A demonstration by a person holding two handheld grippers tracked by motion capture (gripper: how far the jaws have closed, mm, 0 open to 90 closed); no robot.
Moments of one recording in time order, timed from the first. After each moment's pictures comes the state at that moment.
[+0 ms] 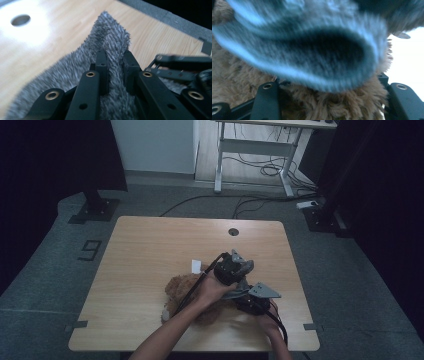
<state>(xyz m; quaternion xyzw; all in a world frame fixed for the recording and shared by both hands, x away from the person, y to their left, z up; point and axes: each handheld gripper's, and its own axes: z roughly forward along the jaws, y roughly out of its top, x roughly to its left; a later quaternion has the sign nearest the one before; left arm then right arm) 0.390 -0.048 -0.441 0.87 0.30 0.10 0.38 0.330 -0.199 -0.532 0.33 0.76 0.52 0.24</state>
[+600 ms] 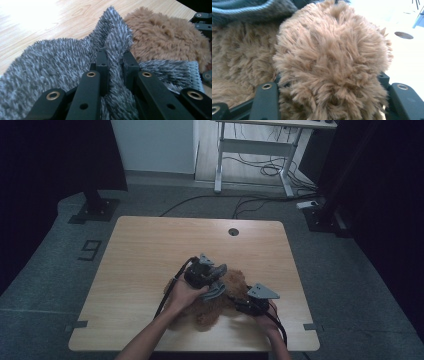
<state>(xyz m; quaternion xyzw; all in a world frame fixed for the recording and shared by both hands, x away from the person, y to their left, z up) 0.384 0.041 -0.454 0.85 0.36 0.10 0.37 0.329 -0.196 -0.534 0.32 0.76 0.51 0.24</state>
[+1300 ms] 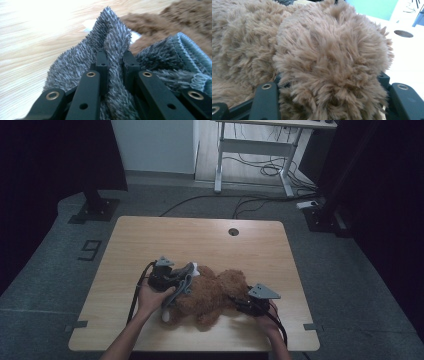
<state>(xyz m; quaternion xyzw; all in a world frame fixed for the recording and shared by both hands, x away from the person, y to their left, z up) 0.376 0.150 -0.475 0.80 0.44 0.10 0.40 0.329 -0.198 -0.535 0.32 0.76 0.52 0.24</state>
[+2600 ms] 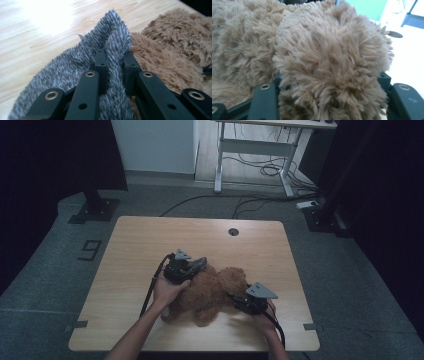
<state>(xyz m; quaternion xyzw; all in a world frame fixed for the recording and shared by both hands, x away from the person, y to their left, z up) 0.390 0.099 -0.458 0.81 0.41 0.12 0.40 0.332 -0.192 -0.536 0.34 0.75 0.51 0.26</state>
